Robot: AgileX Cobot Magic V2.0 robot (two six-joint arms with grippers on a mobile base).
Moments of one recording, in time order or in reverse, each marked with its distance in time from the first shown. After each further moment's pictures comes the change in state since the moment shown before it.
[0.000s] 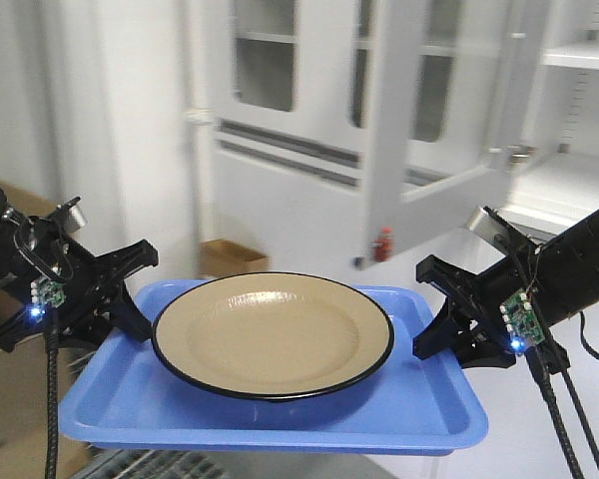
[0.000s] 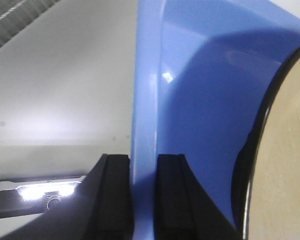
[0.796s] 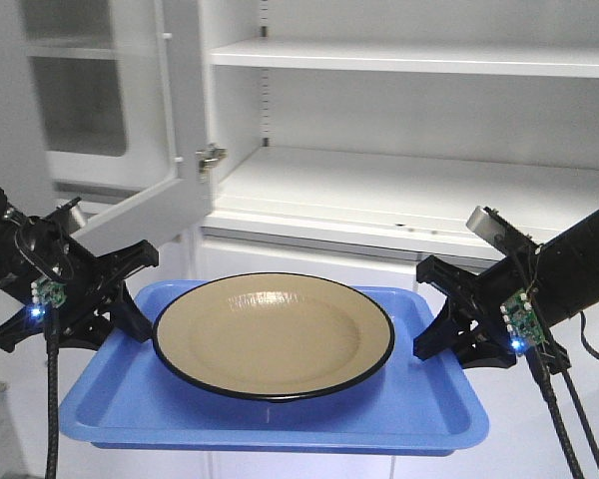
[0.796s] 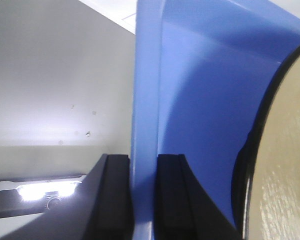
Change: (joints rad) left arm 0.000 0.000 0.000 0.000 0.001 0.000; right arm 0.000 0.000 0.000 -0.002 0.000 0.000
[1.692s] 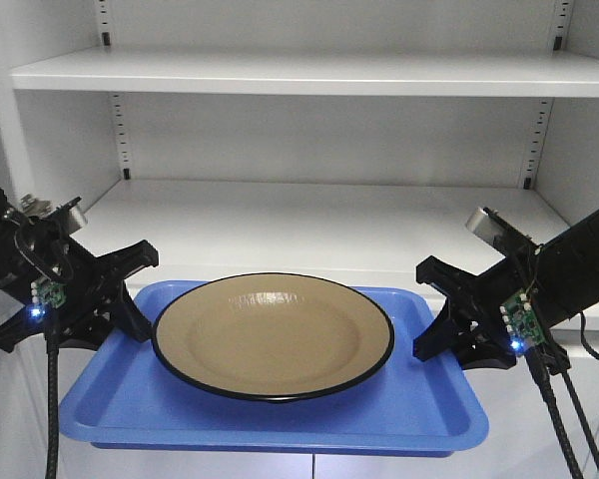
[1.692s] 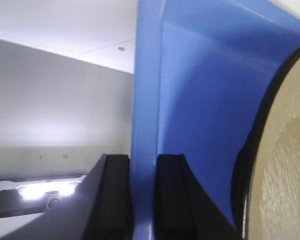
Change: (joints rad) left arm -0.001 0.000 0.000 0.000 0.000 0.000; right arm 0.000 0.000 0.000 0.000 0.005 0.000
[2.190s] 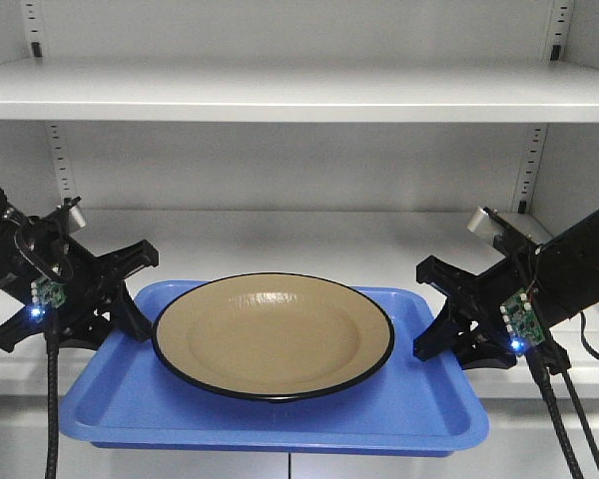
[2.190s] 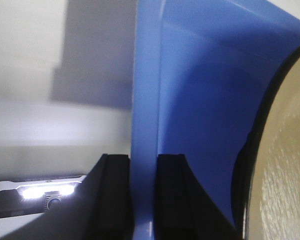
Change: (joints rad) left arm 0.000 0.000 0.000 0.000 0.000 0.000; right arm 0.000 0.000 0.000 0.000 0.000 0.001
